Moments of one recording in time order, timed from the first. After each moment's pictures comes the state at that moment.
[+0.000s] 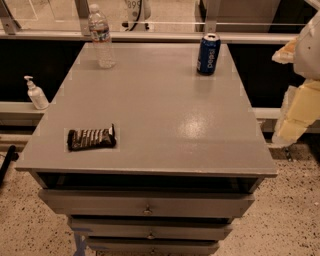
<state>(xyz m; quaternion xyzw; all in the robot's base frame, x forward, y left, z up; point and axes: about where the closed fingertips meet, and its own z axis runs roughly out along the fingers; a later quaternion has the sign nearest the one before) 0.438 -0.215 0.981 -0.60 0.78 -0.04 0.17</state>
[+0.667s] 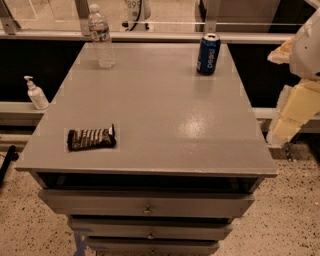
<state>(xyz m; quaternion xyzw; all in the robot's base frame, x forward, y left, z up) 0.442 -0.209 0.979 -0.60 0.78 -0.03 0.18</state>
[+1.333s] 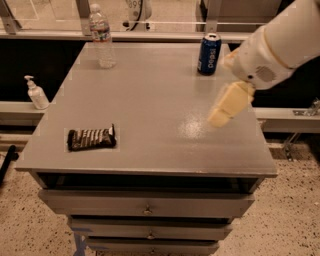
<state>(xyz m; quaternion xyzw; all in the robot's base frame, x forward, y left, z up) 0.499 -0.126 0.946 -0.57 0.77 0.09 0.28</state>
